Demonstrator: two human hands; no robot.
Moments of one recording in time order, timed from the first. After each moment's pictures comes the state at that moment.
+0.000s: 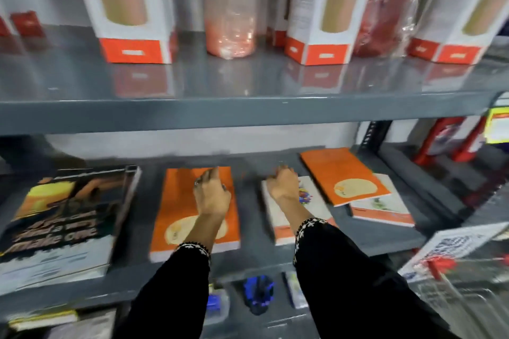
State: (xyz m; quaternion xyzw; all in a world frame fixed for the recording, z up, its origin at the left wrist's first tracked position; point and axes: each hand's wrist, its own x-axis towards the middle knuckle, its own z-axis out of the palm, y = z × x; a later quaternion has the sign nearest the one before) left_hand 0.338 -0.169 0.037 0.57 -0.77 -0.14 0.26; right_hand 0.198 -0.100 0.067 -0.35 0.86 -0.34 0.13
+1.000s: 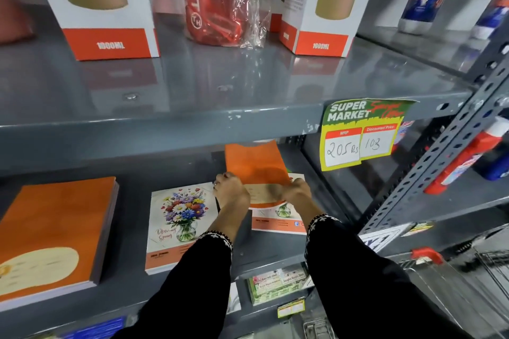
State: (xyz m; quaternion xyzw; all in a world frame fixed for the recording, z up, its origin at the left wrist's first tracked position) left_hand 0.041 -0.075 0.026 0.60 -0.77 -0.22 0.10; right_hand -0.077 0.007 0.041 -0.15 0.90 -0.30 0.28
